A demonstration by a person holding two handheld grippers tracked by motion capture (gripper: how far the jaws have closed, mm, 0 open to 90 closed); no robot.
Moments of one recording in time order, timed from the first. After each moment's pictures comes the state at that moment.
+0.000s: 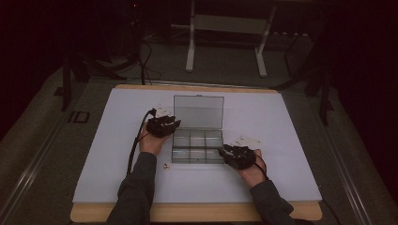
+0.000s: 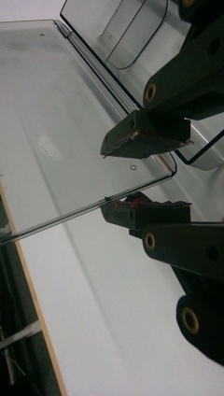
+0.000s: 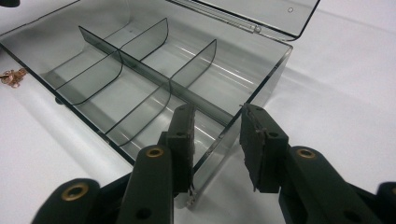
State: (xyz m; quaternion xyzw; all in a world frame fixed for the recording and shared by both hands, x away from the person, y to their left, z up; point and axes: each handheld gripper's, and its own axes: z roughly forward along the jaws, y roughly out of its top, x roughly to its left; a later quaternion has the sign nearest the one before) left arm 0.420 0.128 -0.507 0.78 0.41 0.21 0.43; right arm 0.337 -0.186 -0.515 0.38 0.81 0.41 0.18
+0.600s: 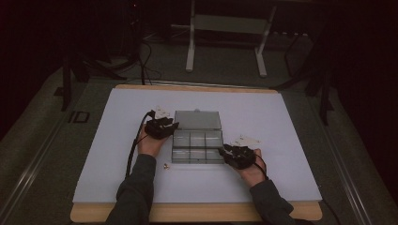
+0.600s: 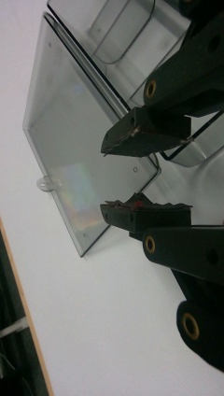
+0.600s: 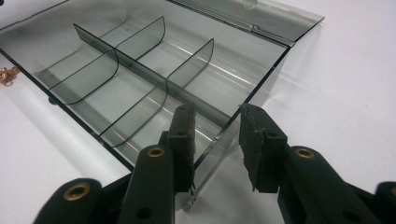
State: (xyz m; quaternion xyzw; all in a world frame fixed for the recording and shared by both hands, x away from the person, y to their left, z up) left arm 0.412 0.131 -0.507 0.78 0.42 0.21 0.42; right arm 0.338 -0.186 -0.516 0.38 0.81 0.41 0.18
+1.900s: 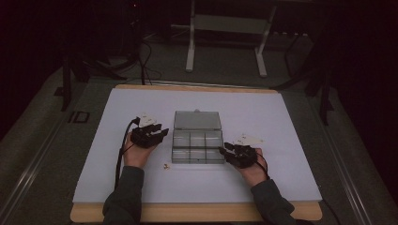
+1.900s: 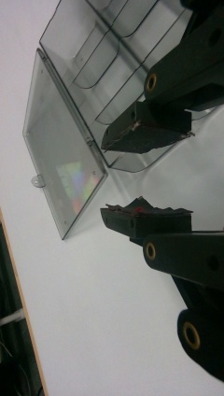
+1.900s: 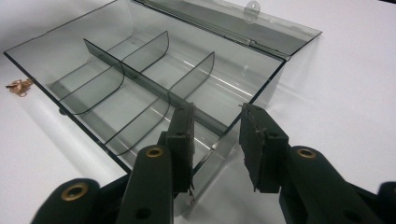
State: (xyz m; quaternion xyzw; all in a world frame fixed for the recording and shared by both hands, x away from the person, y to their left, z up) left arm 0.365 0.163 -0.492 0.77 0.43 0.21 0.42; right arm 0.340 -0.191 -0.512 0.37 0.81 0.43 0.18
